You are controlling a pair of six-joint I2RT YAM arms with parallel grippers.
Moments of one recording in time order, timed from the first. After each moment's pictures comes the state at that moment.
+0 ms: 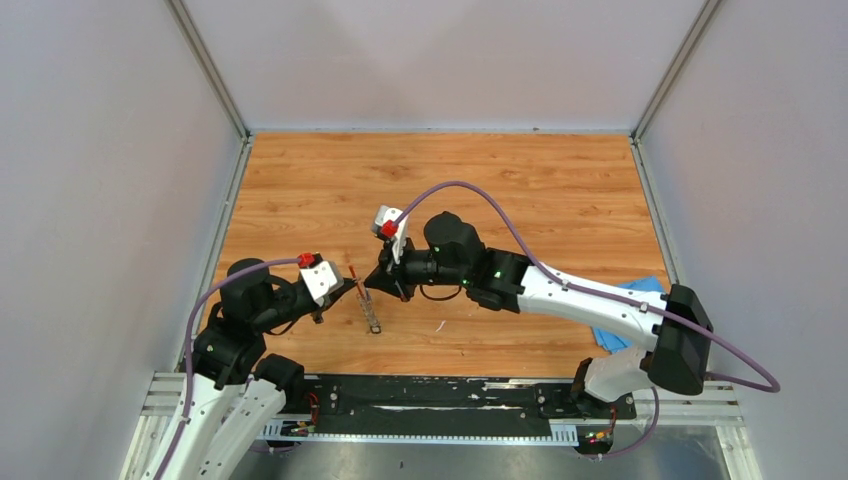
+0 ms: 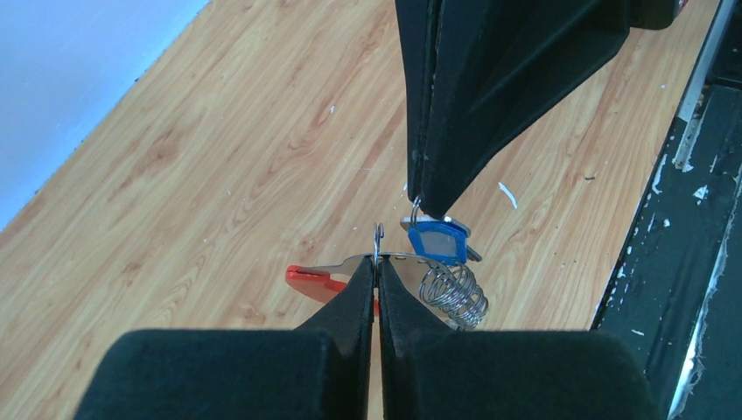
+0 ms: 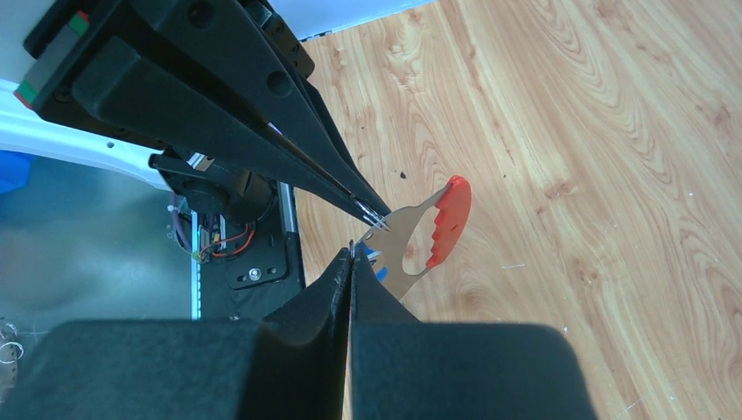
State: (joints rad) left arm -0.35 0.40 0.66 -0.57 0.61 0.42; right arm 1.12 1.40 1.16 -0.01 -0.30 0.09
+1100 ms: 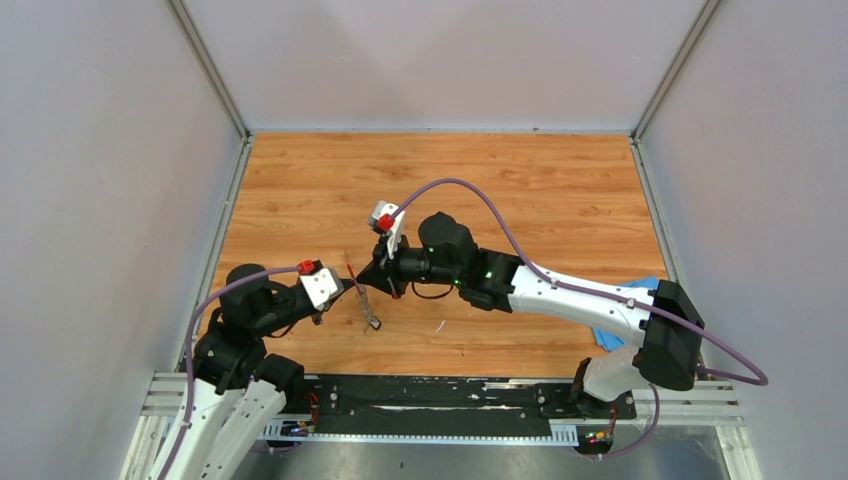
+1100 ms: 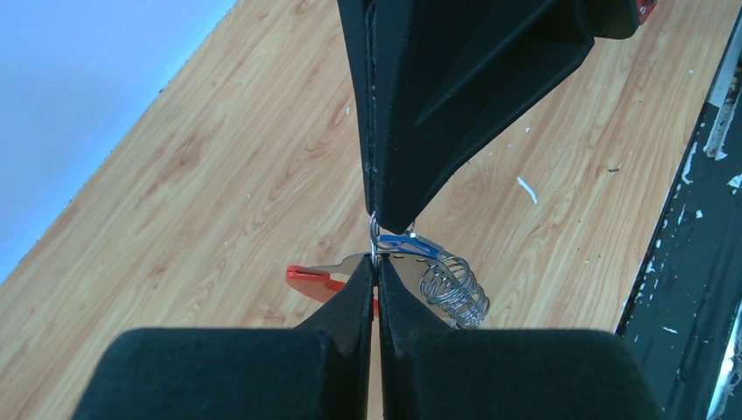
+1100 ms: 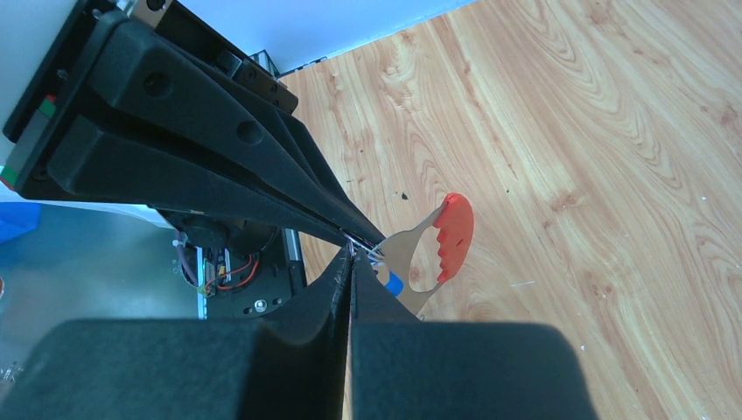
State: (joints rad) left arm -0.35 0.36 0.62 -0.55 0.59 0.46; right arm 1.13 1.45 1.16 0.07 -0.26 0.17
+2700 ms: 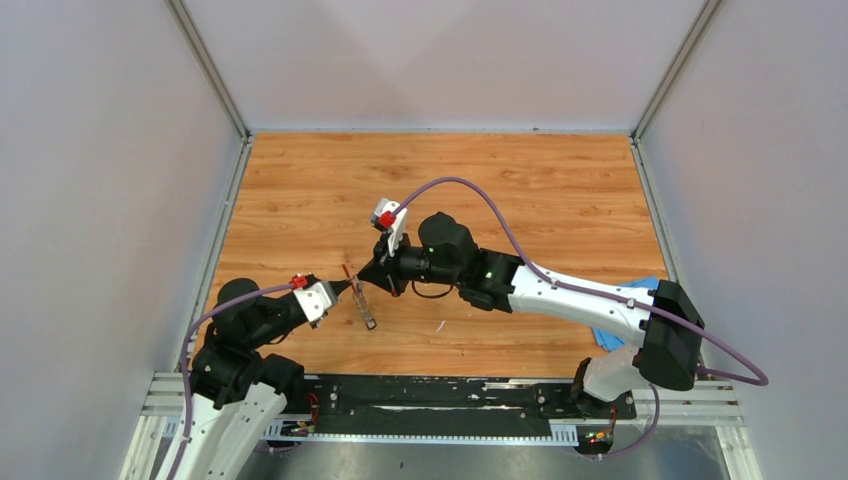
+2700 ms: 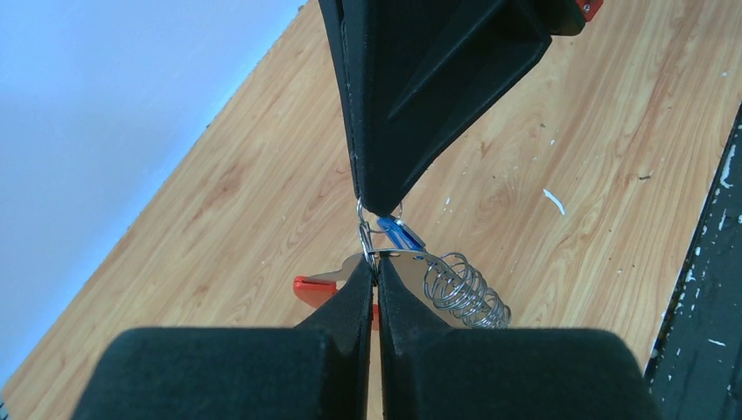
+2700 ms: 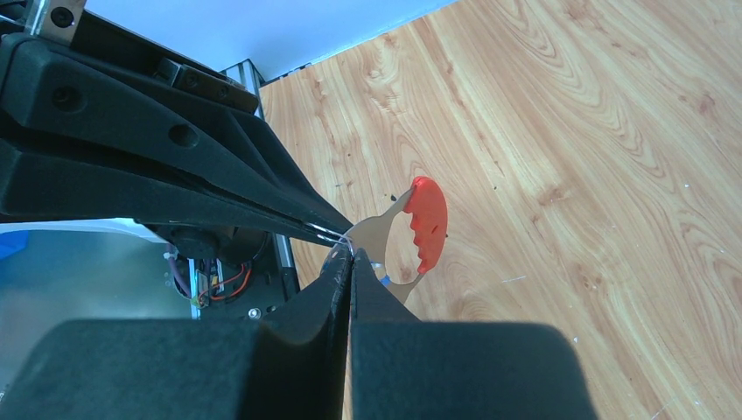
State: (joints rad) left arm -0.35 0.25 0.57 -0.51 0.58 0.50; right arm 1.13 1.45 1.16 0.07 -0.21 0.19
